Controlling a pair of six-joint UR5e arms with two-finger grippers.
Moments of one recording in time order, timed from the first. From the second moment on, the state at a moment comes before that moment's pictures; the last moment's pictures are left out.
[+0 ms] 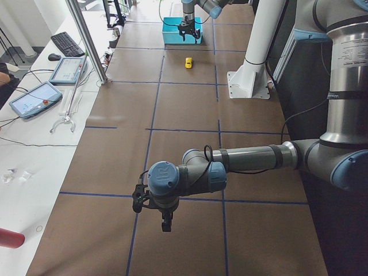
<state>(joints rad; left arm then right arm) -1.73 -1.50 -1.55 -1.54 -2.36 0.16 0.63 -1.25 2.03 -1.73 2.05 -0.21</state>
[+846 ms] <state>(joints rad) -1.73 -1.56 -1.47 -1.57 -2.36 0.17 0.54 -1.24 1.86 -1.47 1.94 -0.39</state>
